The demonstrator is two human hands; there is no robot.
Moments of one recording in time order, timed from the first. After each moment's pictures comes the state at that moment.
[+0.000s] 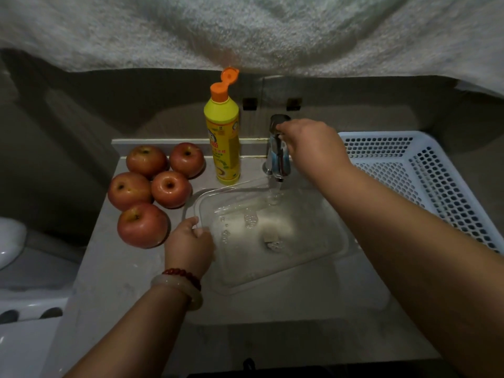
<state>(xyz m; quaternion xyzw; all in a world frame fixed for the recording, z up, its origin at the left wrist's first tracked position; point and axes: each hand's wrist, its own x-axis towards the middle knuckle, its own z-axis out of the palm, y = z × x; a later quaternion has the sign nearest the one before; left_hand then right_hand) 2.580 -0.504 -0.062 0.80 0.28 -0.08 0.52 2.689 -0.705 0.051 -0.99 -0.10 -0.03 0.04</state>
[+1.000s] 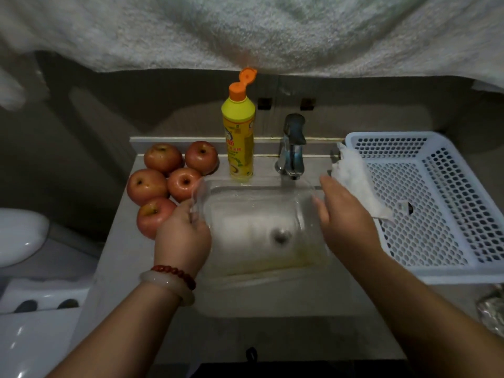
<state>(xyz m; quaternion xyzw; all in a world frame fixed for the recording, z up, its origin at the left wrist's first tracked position) 2.567 -0.475 -0.027 0.90 0.16 0.03 0.42 2.587 -0.731 -0.030 -0.97 -0.01 -0.06 0.24</state>
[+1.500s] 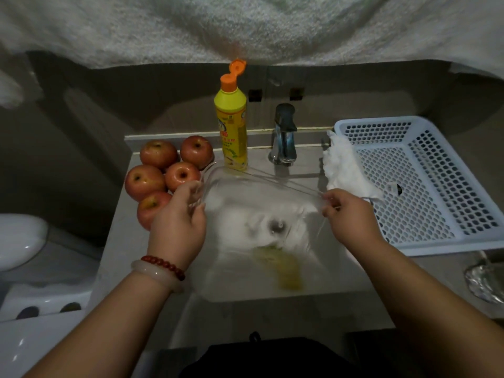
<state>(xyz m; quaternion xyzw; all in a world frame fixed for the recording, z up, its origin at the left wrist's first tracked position) 2.555 -0.463 -0.016 0.92 0.01 0.11 0.38 2.563 -0.741 -0.034 -0.92 0.15 0.02 0.36</state>
